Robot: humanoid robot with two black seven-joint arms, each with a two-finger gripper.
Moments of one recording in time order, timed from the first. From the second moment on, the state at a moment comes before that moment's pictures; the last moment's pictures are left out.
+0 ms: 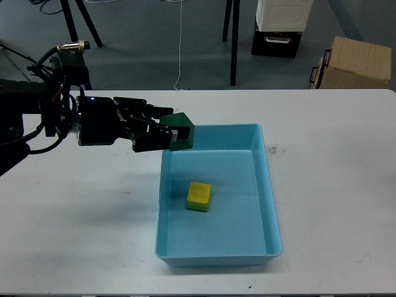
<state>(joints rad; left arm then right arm) -0.90 0.60 -0.61 -1.45 1.81 -0.49 -0.49 1.06 -1.18 0.38 1.30 -0.45 0.17 0.26</state>
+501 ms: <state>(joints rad) -0.88 0.38 -0.61 -1.28 1.92 -0.49 -0.49 1.04 -1.18 0.38 1.30 -0.45 0.17 0.27</state>
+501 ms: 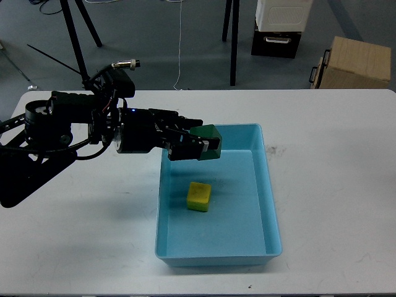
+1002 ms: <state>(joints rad) -0.88 0.33 -0.61 -1.24 1.92 -0.49 -0.49 1.04 -1.17 0.38 1.30 -0.45 0.17 0.26</state>
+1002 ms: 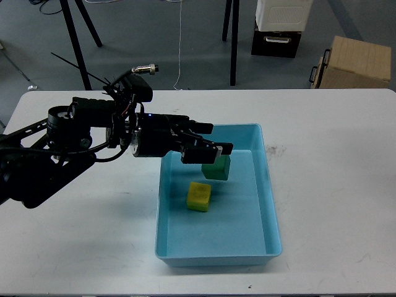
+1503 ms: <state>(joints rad) -0.88 0.34 -0.67 -1.22 1.91 -0.49 -0.49 1.03 -1.17 0.37 1.31 -0.46 0.17 0.27</state>
